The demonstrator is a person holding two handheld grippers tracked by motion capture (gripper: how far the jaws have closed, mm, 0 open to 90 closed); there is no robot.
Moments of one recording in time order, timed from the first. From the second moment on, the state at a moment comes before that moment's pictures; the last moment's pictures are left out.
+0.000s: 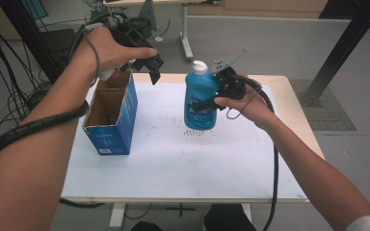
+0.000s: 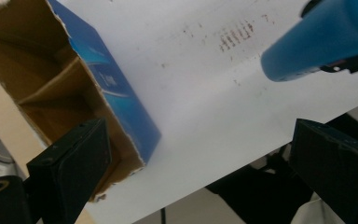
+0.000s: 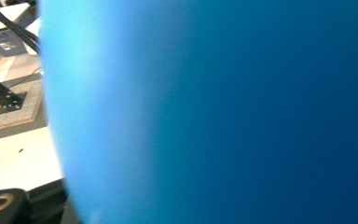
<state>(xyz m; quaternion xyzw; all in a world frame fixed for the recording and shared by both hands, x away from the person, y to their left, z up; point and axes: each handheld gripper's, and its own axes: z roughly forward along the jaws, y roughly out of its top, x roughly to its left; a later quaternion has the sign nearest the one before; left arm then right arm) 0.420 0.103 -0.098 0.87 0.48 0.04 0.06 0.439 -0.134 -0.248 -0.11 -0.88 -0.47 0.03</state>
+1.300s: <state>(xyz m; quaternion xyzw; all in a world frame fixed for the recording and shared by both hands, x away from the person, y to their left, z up) 0.403 0.087 -0.123 0.97 0.25 0.03 0.00 0.440 -0.040 -0.279 0.04 -0.88 -0.48 0.06</state>
